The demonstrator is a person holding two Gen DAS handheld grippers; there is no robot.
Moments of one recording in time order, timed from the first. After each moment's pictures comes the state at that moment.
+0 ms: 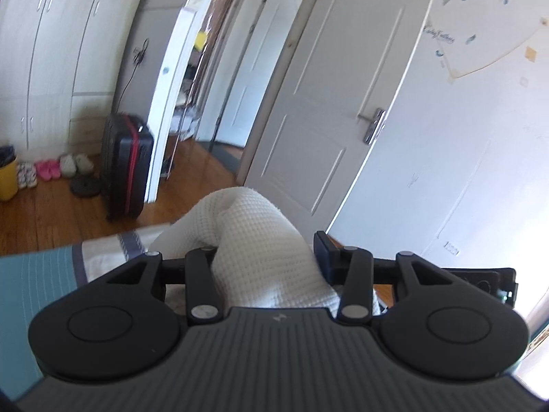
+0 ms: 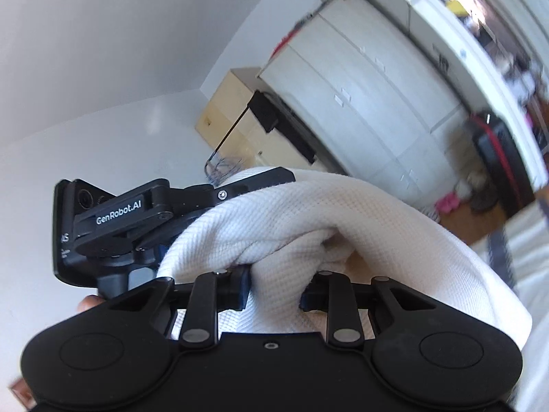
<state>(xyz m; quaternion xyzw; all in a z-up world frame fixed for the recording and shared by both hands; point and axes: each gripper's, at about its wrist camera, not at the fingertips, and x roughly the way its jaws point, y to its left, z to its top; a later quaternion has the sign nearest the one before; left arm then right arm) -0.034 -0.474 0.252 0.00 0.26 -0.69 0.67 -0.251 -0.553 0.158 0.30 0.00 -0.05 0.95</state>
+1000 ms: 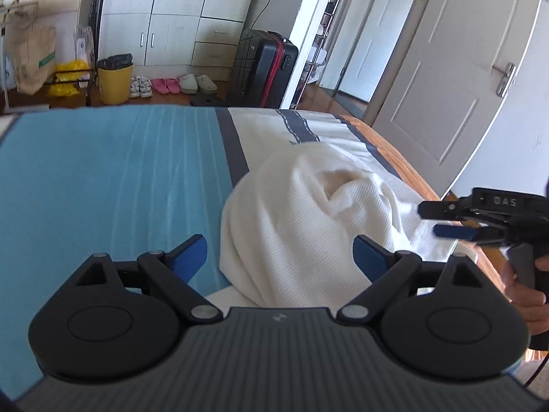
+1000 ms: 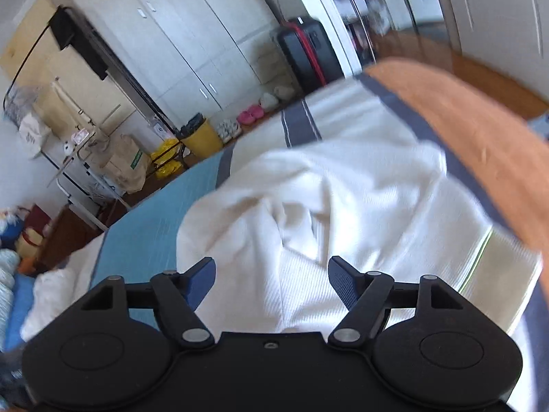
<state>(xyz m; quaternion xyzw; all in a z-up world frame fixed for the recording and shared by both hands) 0.026 -0.374 -0.086 0.04 0.35 -0.53 0.77 -0.213 -0.595 -0.069 0.41 0.24 -0.30 0.83</state>
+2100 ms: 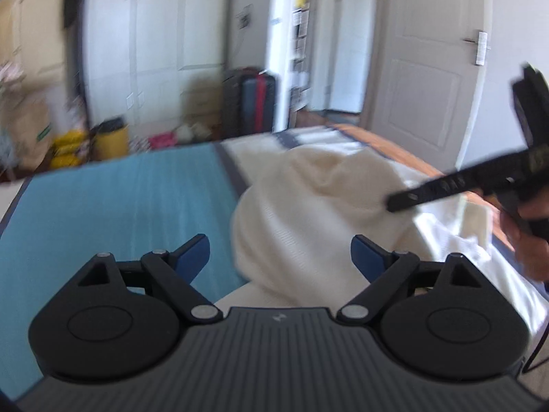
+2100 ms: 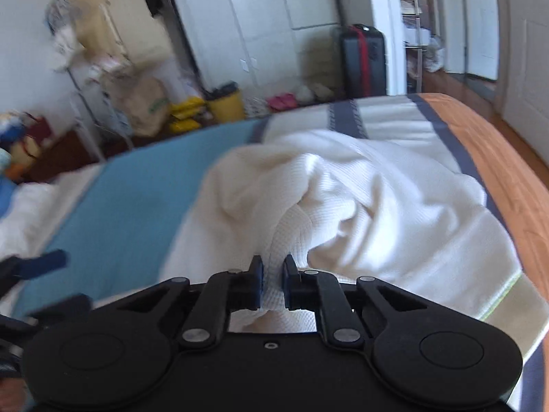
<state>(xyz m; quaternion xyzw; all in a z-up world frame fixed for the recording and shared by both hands) -0.015 -0.361 -0.086 0.11 0.21 -0.57 0.78 -0.195 -0.535 -0.063 0.25 0.29 -0.24 0.89</state>
